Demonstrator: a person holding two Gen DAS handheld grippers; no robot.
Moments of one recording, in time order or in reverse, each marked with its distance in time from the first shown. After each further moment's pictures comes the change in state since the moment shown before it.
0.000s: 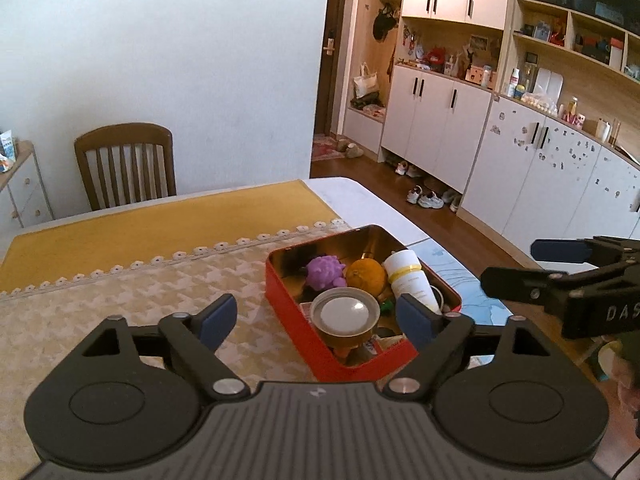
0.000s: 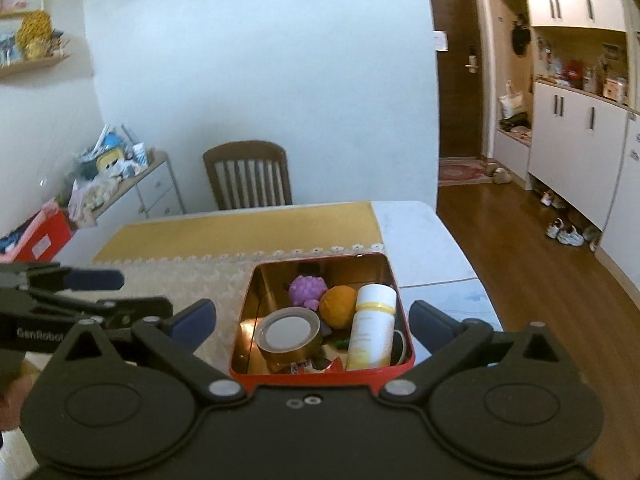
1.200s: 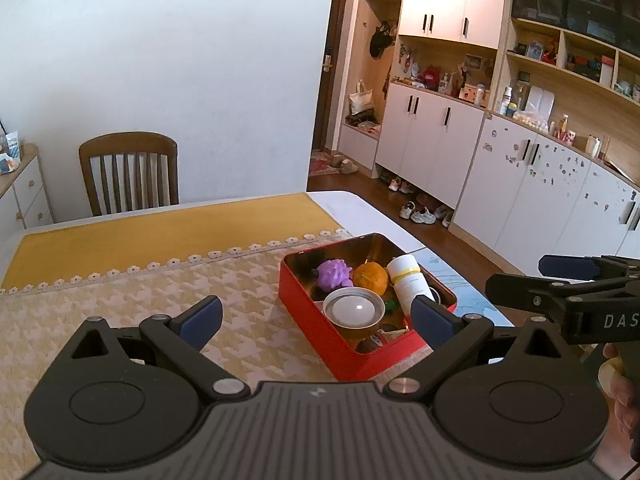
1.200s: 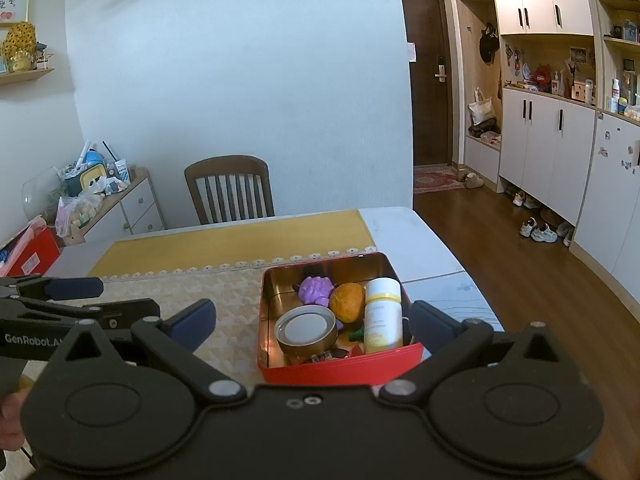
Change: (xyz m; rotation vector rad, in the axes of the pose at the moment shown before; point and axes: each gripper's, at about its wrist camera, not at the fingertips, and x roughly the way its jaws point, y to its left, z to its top) left arm -0.033 0.027 -0.011 -0.018 -0.044 -0.034; right arm -0.022 0.041 -0.012 0.033 -0.035 -0.079
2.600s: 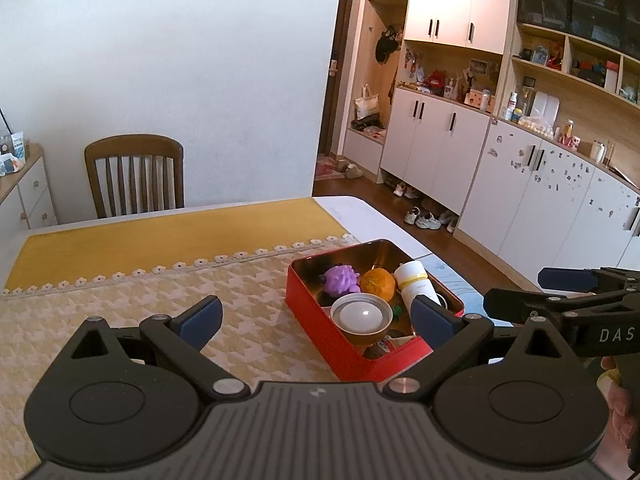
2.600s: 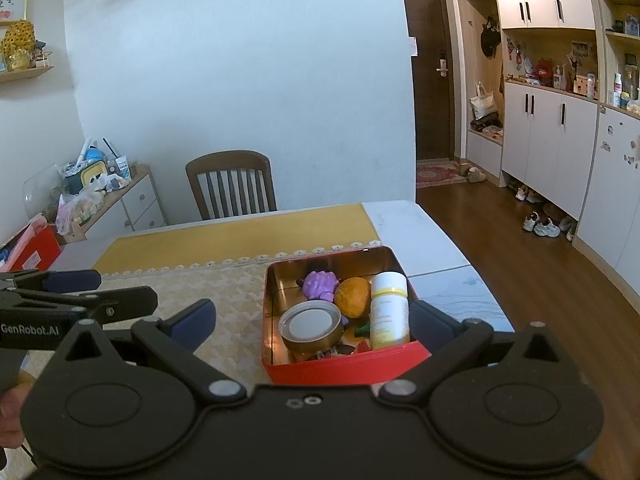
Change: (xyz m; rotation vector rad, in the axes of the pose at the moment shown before) left arm 0.000 0.003 -0.001 -0.006 -0.015 0.013; right arm 0.007 0.005 -0.004 0.007 0.015 0.003
